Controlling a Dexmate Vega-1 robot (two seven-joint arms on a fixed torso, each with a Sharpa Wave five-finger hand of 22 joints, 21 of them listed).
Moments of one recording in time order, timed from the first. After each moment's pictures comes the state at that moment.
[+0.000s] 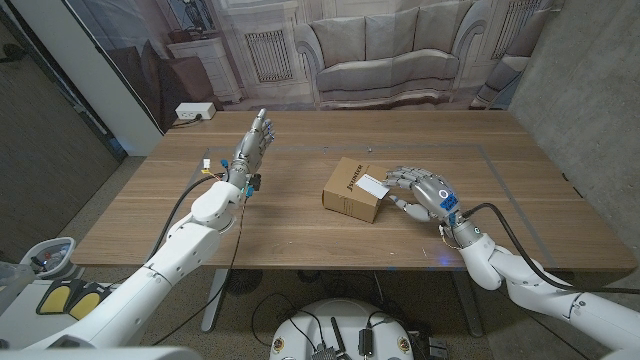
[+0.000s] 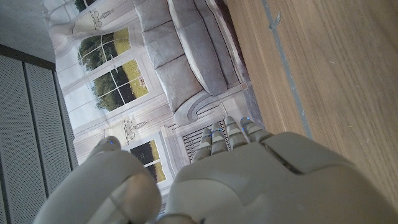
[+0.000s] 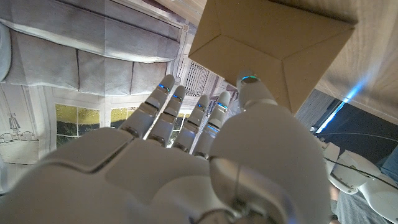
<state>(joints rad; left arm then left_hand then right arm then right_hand) 1.02 0.60 0.32 -1.70 -0.61 -0.16 0.18 0.39 -0.02 0.08 0.10 0.41 0.02 0.03 0.20 0.19 0.04 -0.04 0.21 0.19 -0.02 -0.01 0.19 0.18 -0.08 -0.04 0.20 0.18 -1.02 -0.91 -0.68 -1.56 -0.87 0.11 -0.94 0.91 -0.02 0.35 -0.15 0.29 0.71 -0.23 0.24 0.20 0.58 -0.21 0.23 0.19 0.53 -0.05 0.20 0.18 0.54 -0.05 0.24 0.20</state>
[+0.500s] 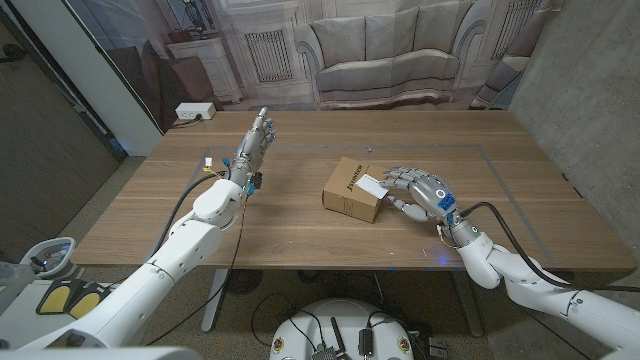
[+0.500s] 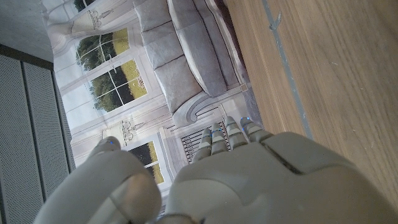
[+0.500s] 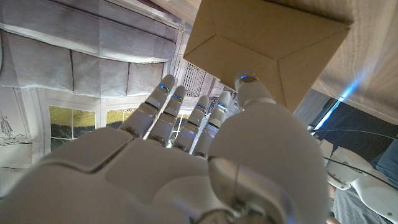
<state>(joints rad) 0.99 0.59 0.33 -1.67 -0.62 -0.16 0.16 0.40 -0.02 0.08 0.10 0.41 0.02 0.03 0.20 0.19 0.04 -0.04 0.21 0.19 -0.02 -0.01 0.19 0.18 -0.08 -0.04 0.20 0.18 -1.00 -0.91 -0.69 -1.56 -0.88 0.13 -0.93 0.92 -0.02 0.36 -0.15 0.29 0.71 -0.23 0.24 0.20 0.57 -0.21 0.22 0.19 0.53 -0.05 0.20 0.18 0.54 -0.05 0.24 0.20</state>
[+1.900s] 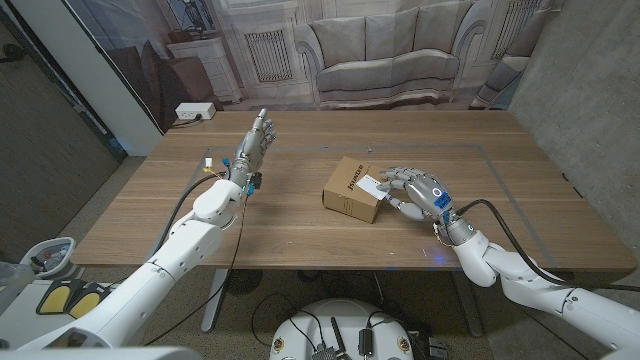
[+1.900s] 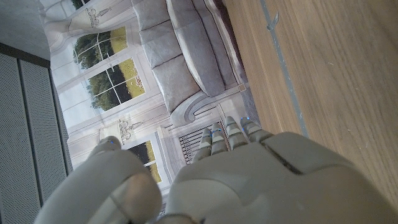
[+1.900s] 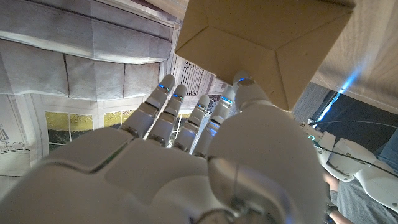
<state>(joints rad) 0.99 0.59 0.33 -1.66 -0.63 -0.16 0.16 0.40 -0.01 0.07 0.10 0.41 0.02 0.03 0.20 0.19 0.04 -0.04 0.21 0.19 -0.02 -0.01 0.19 0.18 -0.08 -0.04 0.20 0.18 -0.99 -0.90 -0.70 -1.56 -0.86 0.16 -0.92 0.91 0.01 0.33 -0.12 0.29 0.90 -0.22 0.30 0.23 0.59 -0.22 0.22 0.19 0.55 -0.05 0.20 0.19 0.54 -0.05 0.24 0.20</state>
